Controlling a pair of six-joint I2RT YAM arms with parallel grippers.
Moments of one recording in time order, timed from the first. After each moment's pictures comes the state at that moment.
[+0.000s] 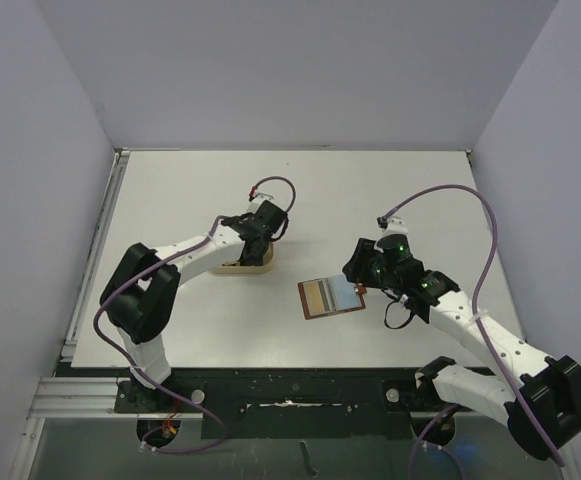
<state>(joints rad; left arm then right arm) -0.68 1.81 1.23 -0.53 -0.61 -0.36 0.52 1.03 0.67 -0.32 0.07 0.59</state>
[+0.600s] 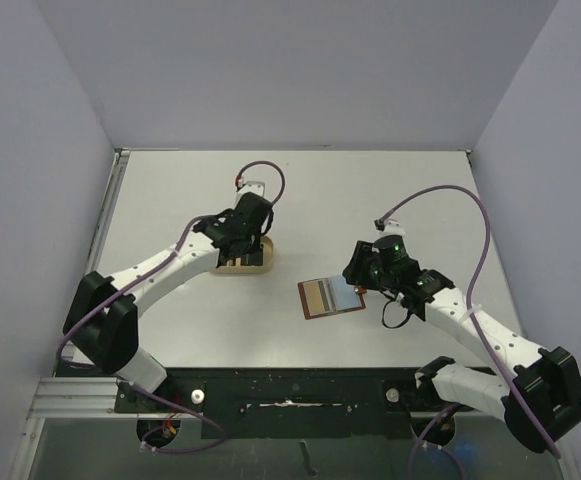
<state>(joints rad) -0.68 1.60 1.22 -0.55 -0.49 -0.43 0.52 1.05 0.65 -0.32 0.07 0.59</state>
